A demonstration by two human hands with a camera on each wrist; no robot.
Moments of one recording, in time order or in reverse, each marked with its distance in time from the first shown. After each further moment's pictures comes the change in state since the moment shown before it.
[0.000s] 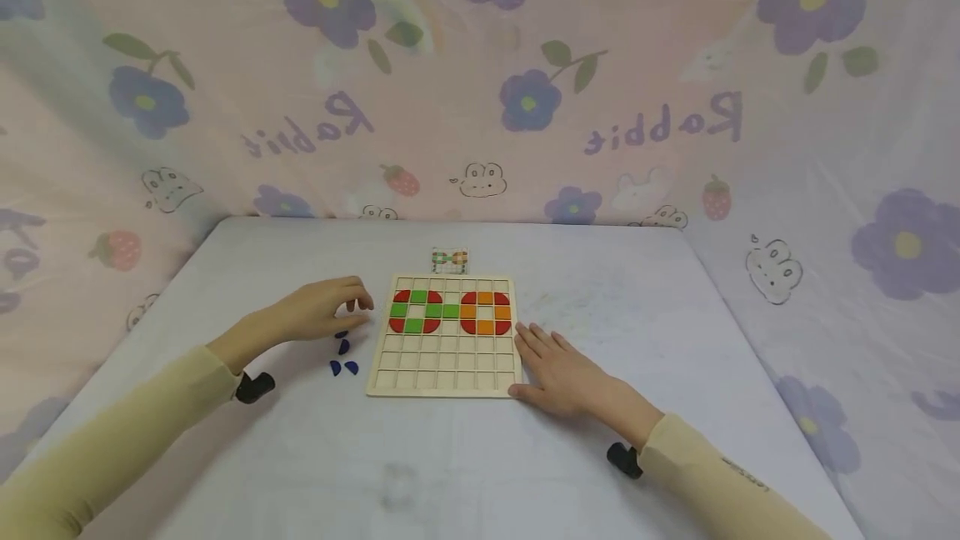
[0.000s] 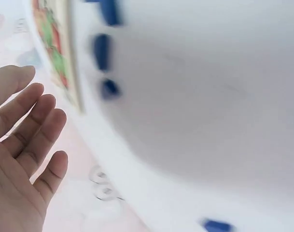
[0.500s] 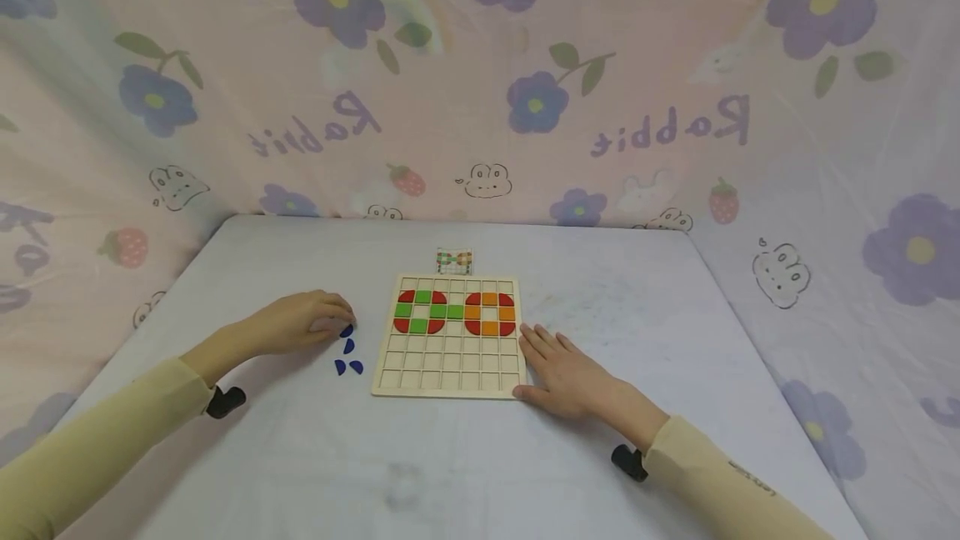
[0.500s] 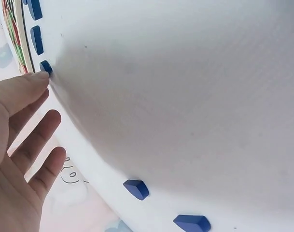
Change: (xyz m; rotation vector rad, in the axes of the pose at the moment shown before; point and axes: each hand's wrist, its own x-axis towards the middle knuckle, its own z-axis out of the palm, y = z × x) left_hand -0.038 -0.032 0.009 0.056 -0.006 0.065; right_hand 0.002 0.005 0.006 -0.011 0.011 -0.002
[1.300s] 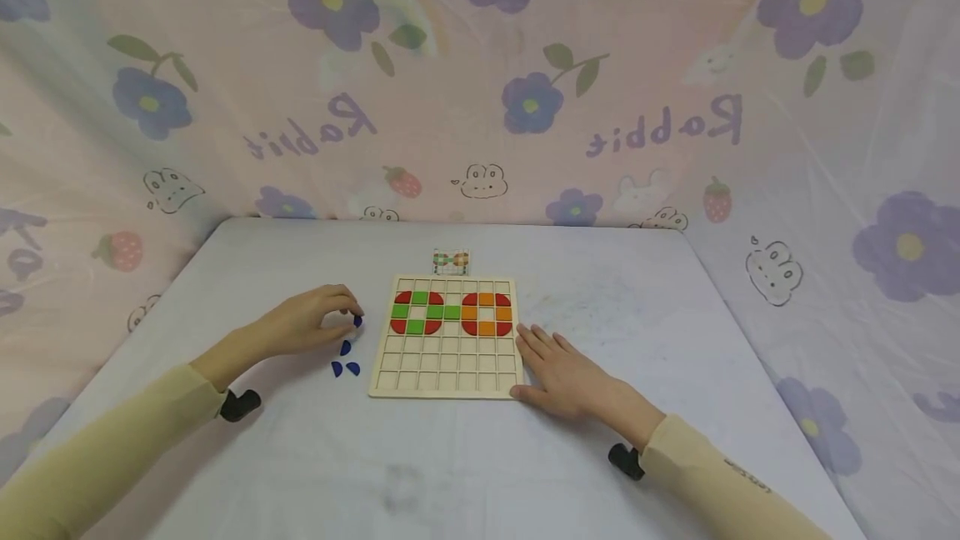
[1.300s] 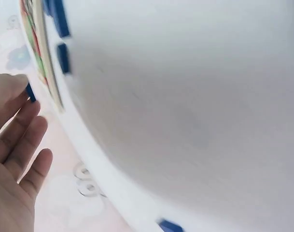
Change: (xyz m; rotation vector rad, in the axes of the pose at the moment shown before) left_hand 0.015 0.015 0.003 -0.084 0.108 -0.026; right_hand -0.002 -0.002 -0.002 0.005 -0.001 -0.004
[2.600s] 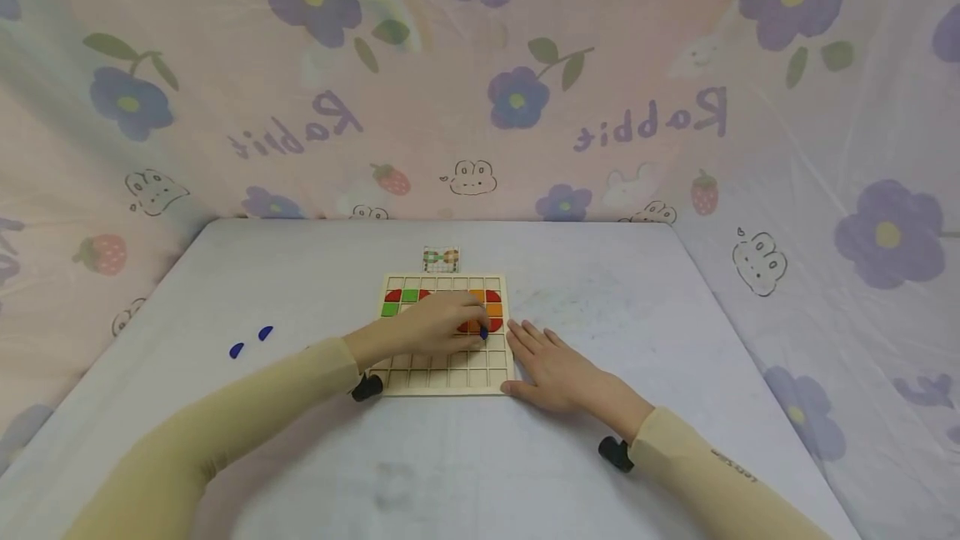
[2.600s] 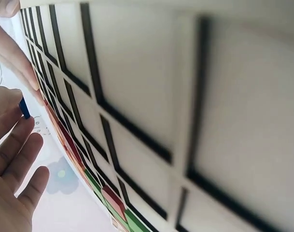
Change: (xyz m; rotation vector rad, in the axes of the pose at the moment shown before) left_hand 0.126 0.136 0.056 0.063 -0.082 0.380; right_hand -0.001 0.000 -0.003 0.015 -0.001 -0.010
